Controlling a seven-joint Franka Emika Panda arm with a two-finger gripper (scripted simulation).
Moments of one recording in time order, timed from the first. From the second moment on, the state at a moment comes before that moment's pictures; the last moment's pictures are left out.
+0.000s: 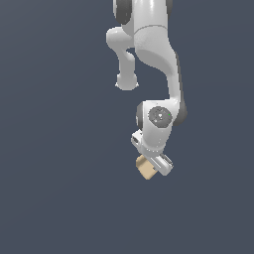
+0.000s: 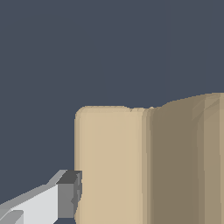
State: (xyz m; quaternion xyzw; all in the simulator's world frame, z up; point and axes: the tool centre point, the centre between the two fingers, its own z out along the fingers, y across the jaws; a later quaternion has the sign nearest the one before) arm 0.056 0.096 0.052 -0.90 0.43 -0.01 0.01
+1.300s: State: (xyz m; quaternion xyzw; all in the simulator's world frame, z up) arm 0.072 0.055 0.089 -0.92 0.40 -0.06 0.02
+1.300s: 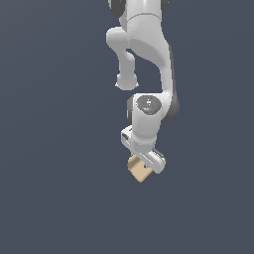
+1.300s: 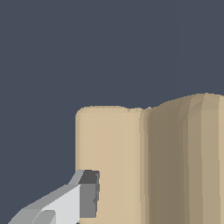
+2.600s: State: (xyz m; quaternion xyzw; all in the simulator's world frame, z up) arm 0.126 -0.086 0.268 -0.93 0.22 -0.28 0.07
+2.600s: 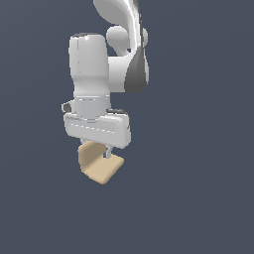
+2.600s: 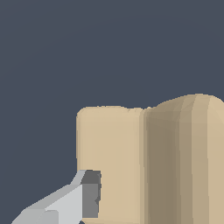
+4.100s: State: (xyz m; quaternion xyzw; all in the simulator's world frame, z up) arm 0.141 -0.170 0.425 -0.90 0.08 -0.42 0.11
